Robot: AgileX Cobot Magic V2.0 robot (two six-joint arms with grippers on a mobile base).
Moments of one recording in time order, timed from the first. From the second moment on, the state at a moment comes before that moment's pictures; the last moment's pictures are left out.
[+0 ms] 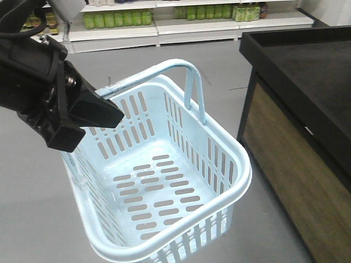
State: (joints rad) left arm -0.46 1.31 -1.55 -0.48 1.24 0.54; right arm 0.02 -0.01 0.03 -0.11 0.12 0.27
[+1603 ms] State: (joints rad) left arm -0.46 1.30 -1.55 -0.48 1.25 0.54; right arm 0.02 -0.01 0.03 -0.11 0.12 0.27
